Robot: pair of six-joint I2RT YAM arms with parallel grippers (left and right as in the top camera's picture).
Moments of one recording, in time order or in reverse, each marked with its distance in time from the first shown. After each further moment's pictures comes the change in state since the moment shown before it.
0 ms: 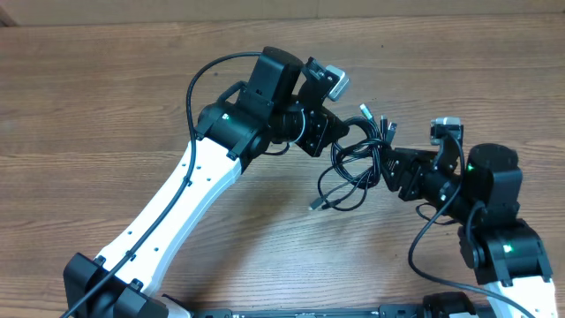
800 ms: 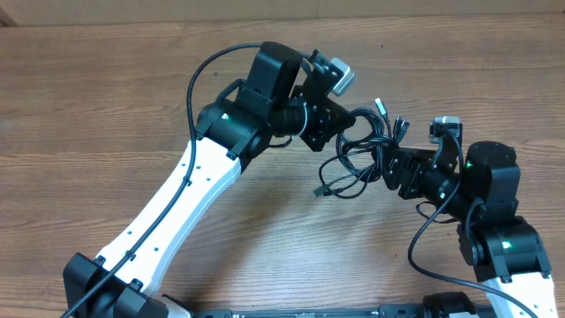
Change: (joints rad) left arm 0.004 0.000 0.000 0.114 0.025 0.055; right arm 0.000 0.014 0.000 0.000 -0.005 -0.016
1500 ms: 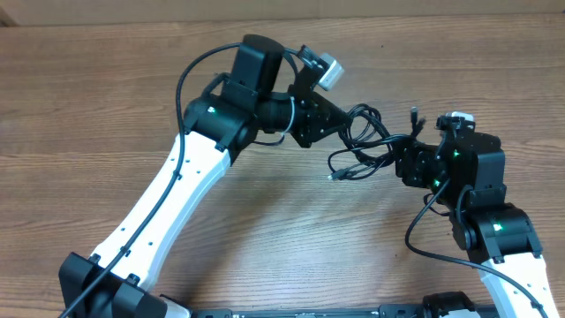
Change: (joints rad) left arm 0.089 0.000 0.000 -0.018 0.244 -0.053; right arm 0.012 0.087 0.015 -0.057 0.405 -0.010
